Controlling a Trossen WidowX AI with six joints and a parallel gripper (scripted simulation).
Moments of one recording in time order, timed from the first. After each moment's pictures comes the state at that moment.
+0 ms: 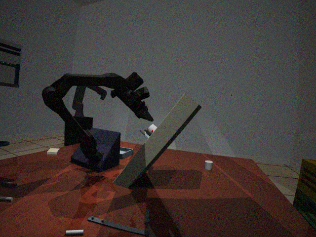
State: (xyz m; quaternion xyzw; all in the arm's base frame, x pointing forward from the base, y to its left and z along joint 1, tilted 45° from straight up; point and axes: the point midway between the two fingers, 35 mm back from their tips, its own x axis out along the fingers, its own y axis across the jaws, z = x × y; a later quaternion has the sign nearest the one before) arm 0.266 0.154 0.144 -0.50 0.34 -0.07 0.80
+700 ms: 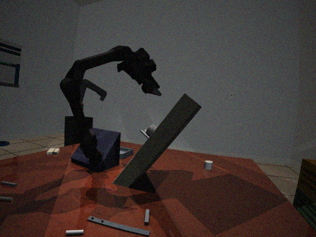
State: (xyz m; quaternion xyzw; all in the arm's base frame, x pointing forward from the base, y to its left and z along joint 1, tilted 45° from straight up) arm 0.297 0.233 0.224 -0.49 0.33 -0.07 0.80
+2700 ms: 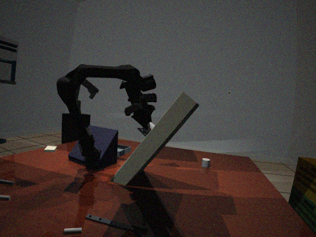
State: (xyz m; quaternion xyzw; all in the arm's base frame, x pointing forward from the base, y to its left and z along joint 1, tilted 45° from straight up) arm 0.275 0.128 0.121 -0.32 0.50 -0.20 0.78
